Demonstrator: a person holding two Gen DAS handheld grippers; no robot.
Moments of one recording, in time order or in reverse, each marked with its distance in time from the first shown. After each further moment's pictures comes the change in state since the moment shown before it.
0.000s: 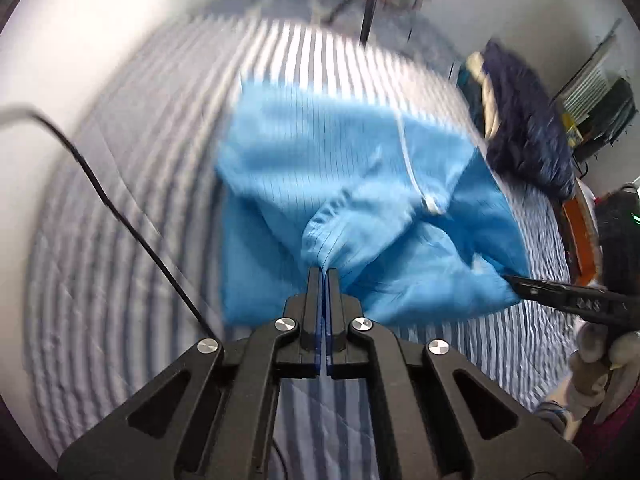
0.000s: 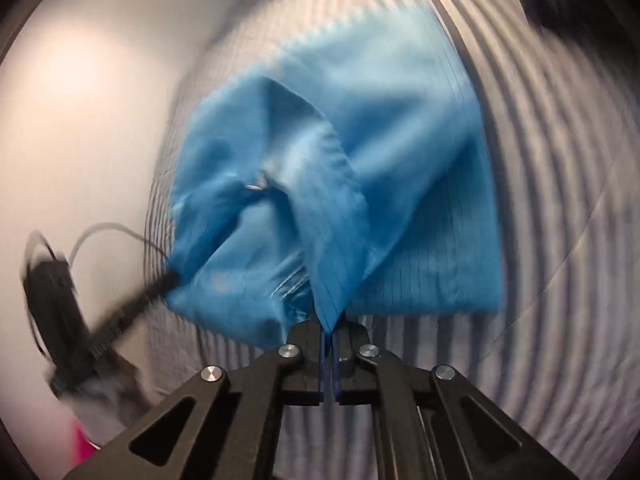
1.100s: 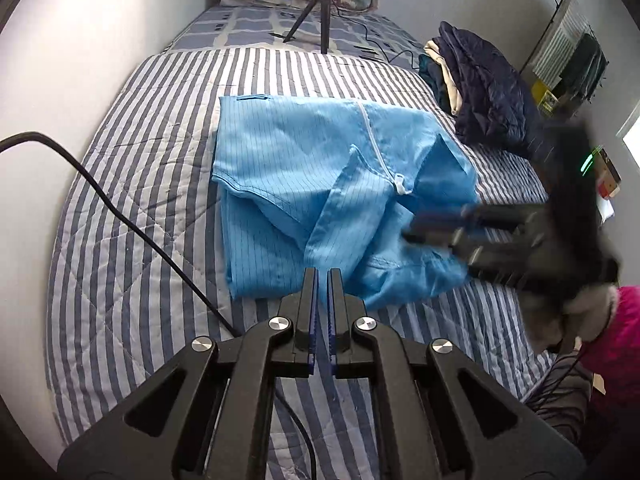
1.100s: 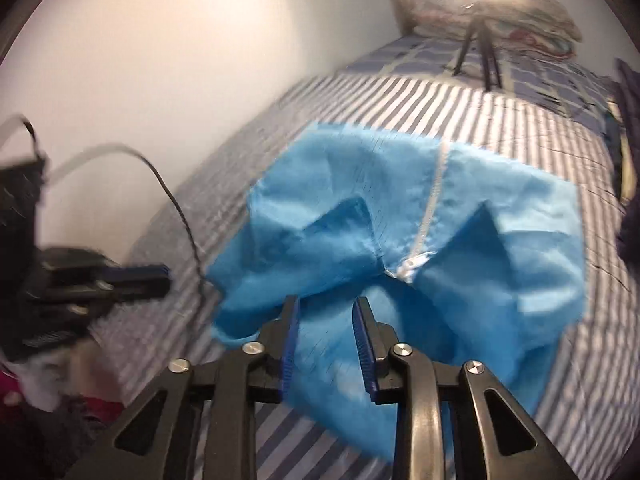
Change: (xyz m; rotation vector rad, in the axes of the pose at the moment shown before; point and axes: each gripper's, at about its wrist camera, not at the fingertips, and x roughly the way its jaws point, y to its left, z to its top) left arm -0.025 -0.010 -0.026 0.150 0.002 -0.013; right arm 0.039 0.077 -0.005 -0.498 -0.132 -0.016
